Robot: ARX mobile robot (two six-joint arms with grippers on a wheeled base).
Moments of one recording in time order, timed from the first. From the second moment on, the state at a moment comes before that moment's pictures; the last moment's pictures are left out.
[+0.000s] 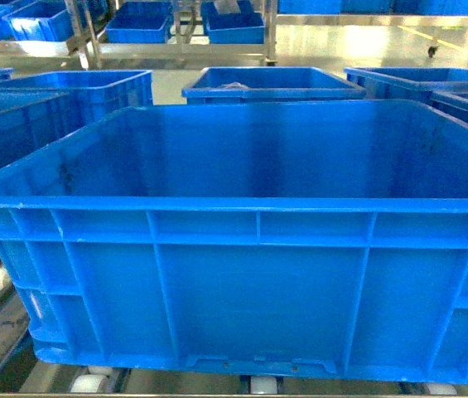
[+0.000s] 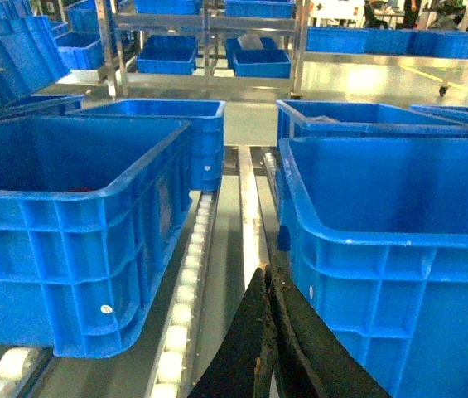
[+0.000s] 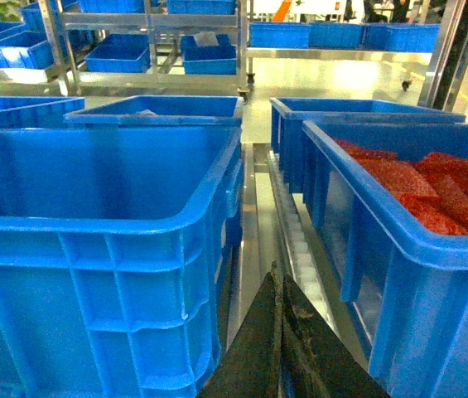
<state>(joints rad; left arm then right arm) 0.00 0.01 0.02 -0.01 0.00 -0.01 0.00 0.00 0.01 -0.01 0.00 0.00</state>
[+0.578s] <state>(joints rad) 0.00 0.01 0.02 0.00 0.00 -0.01 0.00 0.00 0.01 0.00 0.00 0.00</state>
